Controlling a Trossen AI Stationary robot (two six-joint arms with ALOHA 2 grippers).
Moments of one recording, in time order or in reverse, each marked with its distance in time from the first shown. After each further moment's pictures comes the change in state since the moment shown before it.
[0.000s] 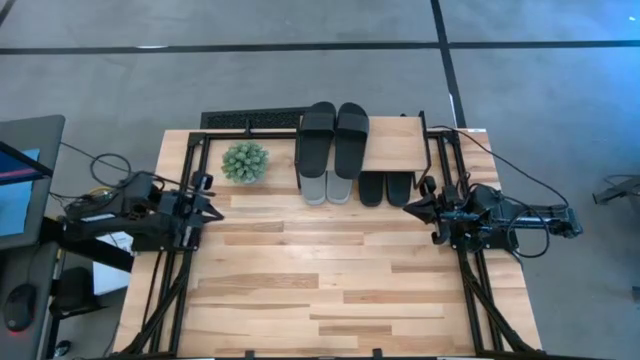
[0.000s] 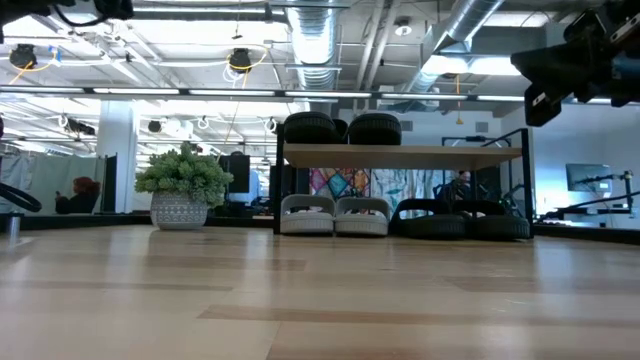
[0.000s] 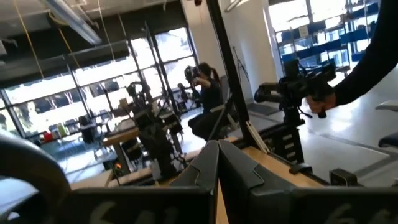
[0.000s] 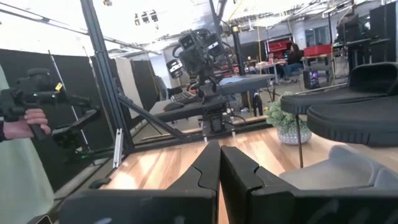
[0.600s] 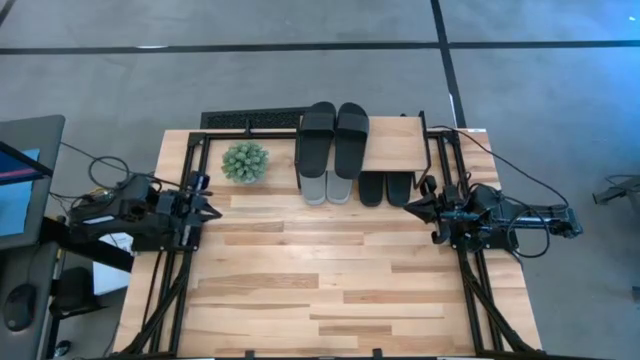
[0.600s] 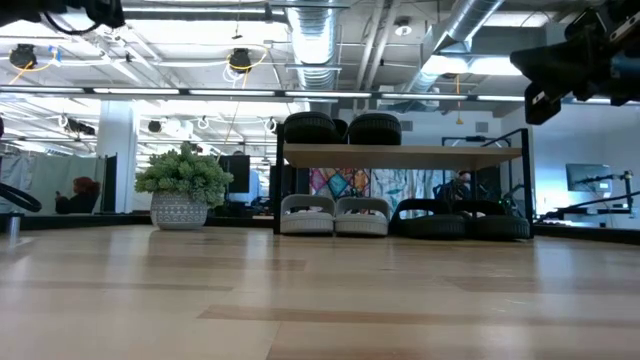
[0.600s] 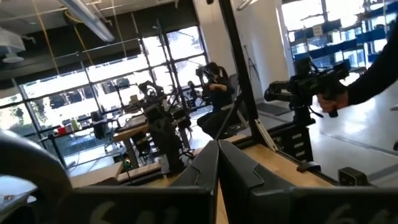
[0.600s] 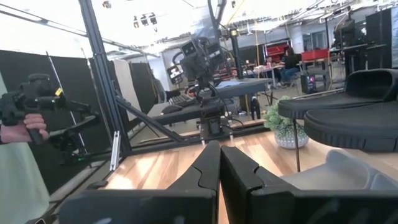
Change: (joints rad) left arm 0.000 -0.105 -0.015 -0.082 -0.048 -0.003; right arm 0.000 0.000 0.000 0.011 0.008 -0.016
